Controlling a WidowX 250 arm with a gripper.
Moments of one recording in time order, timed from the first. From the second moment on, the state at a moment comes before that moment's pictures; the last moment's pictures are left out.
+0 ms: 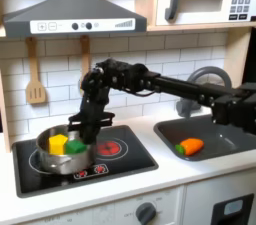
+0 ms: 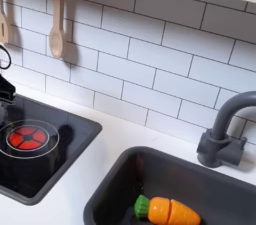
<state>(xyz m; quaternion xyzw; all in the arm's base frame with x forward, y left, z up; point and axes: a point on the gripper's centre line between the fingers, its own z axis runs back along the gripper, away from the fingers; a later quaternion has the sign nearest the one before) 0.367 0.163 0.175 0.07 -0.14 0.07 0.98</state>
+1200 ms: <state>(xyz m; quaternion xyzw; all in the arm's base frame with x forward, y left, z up) 0.345 0.105 0.177 0.03 -0.13 0.01 0.99</state>
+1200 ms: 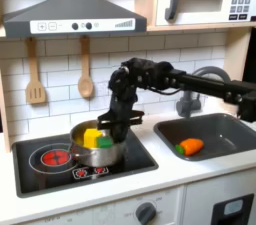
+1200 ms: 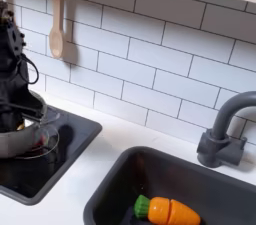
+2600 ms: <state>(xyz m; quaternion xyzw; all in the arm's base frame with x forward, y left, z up) 0.334 0.107 0.205 0.01 -0.15 -0.03 0.99</state>
